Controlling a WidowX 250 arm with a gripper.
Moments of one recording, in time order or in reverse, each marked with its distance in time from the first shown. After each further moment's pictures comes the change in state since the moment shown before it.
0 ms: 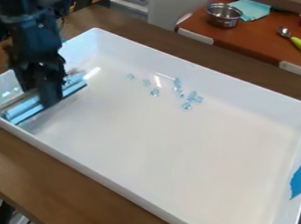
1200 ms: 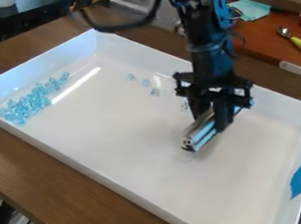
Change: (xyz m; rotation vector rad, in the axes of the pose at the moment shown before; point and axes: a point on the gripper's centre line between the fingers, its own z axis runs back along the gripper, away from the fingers) arm 0.102 -0.196 -0.048 -0.172 -0.045 -0.088
